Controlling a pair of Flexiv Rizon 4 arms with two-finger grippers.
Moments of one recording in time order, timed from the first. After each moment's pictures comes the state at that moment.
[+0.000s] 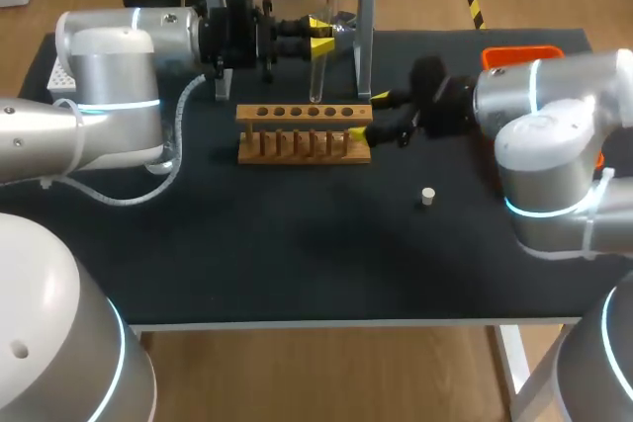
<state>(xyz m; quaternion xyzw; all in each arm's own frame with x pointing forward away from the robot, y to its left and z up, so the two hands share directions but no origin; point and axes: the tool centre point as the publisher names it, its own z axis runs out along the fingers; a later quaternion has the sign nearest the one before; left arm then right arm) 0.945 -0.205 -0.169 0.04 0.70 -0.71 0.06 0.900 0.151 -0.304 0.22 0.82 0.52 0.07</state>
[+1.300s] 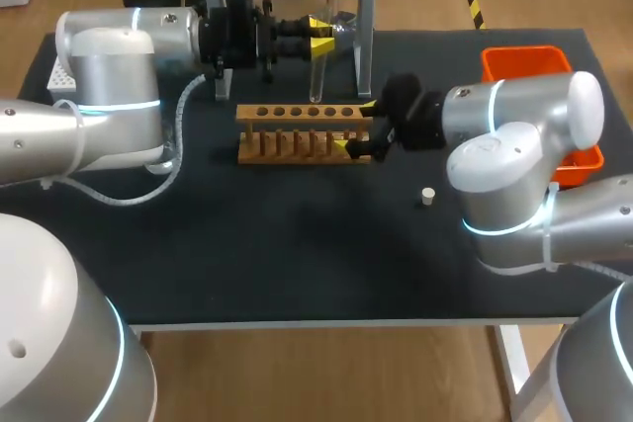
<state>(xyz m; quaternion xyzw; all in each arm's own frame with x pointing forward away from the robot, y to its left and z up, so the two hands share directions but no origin) 0.946 -0.205 -0.169 0.04 0.70 -0.71 0.06 0.921 0.165 -0.347 0.22 0.84 0.47 0.13</state>
